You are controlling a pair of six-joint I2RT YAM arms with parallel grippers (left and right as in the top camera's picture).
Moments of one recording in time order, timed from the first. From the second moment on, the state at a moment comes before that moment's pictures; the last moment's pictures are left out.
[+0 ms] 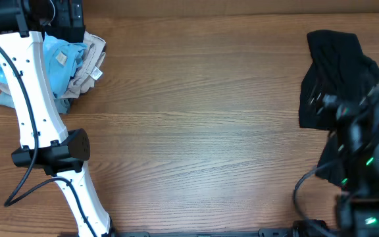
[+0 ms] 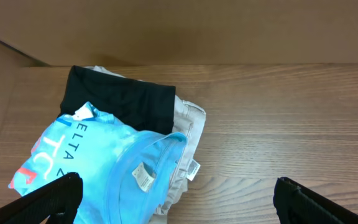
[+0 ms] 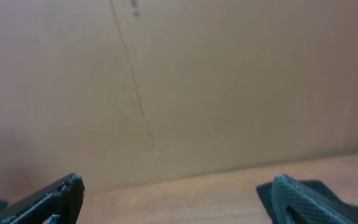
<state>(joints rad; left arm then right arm) 0.15 2.25 2.89 -1.45 0.01 0.11 0.01 0.63 0.77 -0.09 -0.01 0.20</state>
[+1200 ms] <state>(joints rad) 0.15 2.25 2.89 -1.45 0.01 0.11 0.02 0.01 0.02 -0.03 -0.07 0.20</state>
